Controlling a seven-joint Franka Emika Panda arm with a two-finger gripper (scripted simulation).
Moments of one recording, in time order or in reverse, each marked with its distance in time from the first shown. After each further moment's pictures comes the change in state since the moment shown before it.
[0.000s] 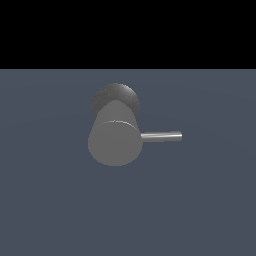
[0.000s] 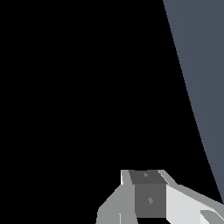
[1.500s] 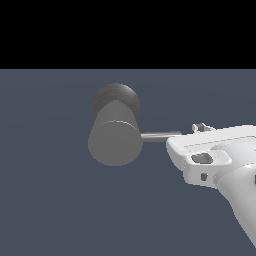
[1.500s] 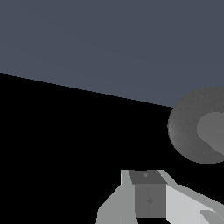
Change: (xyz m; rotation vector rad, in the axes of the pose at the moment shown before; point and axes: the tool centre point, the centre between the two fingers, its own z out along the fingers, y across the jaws) arm 0.065 0.374 -0.121 0.017 0.609 0.905
